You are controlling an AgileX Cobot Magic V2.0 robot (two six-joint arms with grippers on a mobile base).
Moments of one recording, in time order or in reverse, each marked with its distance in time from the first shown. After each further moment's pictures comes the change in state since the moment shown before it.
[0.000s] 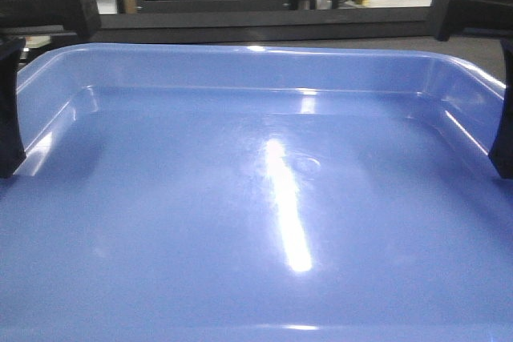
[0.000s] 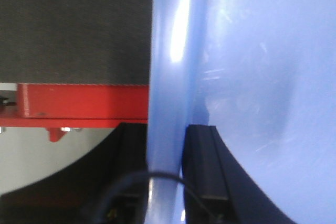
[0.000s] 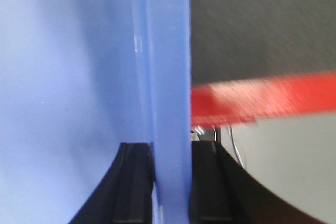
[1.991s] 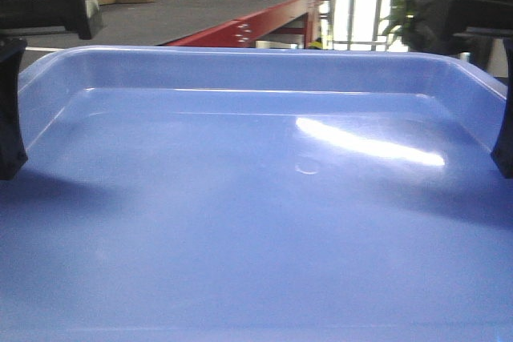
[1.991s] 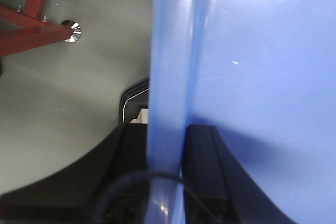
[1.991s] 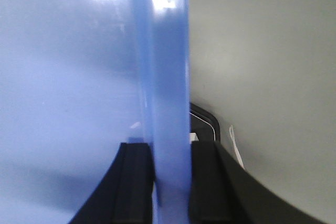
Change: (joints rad) left arm 0.000 0.000 0.000 -0.008 0.002 0.000; right arm 0.000 -0.002 0.000 -0.002 0.002 0.000
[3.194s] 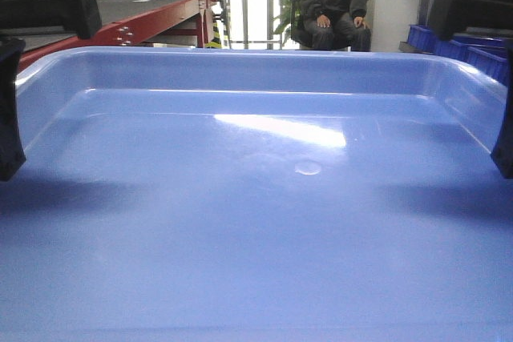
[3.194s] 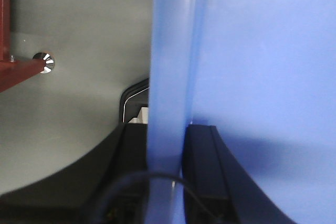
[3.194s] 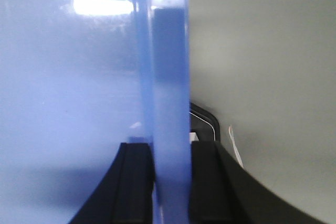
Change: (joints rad) left arm 0.000 0.000 0.000 -0.004 0.004 0.000; right arm 0.000 0.000 0.000 0.000 0.000 0.000
